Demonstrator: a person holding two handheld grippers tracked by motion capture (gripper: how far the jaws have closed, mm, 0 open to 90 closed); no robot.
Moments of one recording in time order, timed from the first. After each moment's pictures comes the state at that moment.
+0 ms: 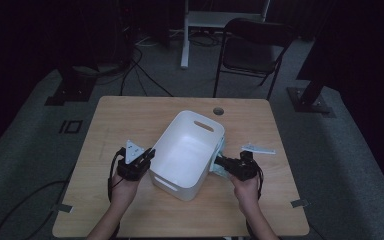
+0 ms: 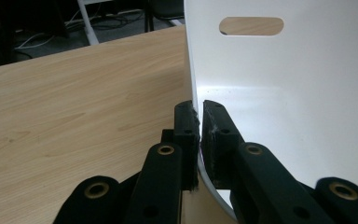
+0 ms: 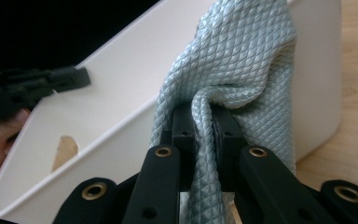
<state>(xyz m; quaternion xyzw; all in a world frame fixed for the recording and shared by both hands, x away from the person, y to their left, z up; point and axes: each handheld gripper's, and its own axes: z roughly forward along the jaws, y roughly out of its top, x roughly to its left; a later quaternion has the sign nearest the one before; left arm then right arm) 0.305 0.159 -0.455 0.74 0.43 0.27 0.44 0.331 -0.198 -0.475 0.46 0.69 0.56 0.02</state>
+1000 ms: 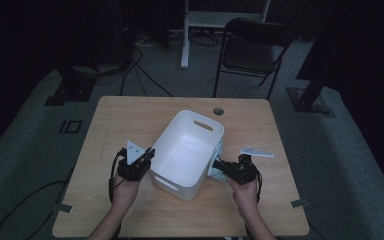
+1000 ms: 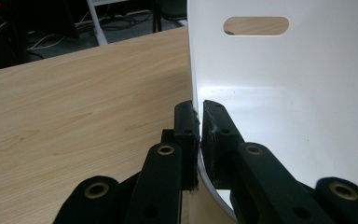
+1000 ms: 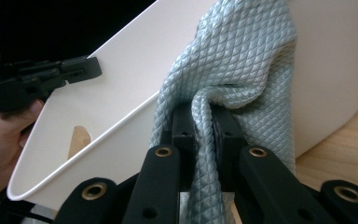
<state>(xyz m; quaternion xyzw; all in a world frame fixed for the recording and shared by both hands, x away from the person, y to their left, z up) 0.304 0.155 -0.455 0.73 0.44 0.29 0.43 0.321 -0.194 -0.477 0.46 0.69 0.56 0.00</state>
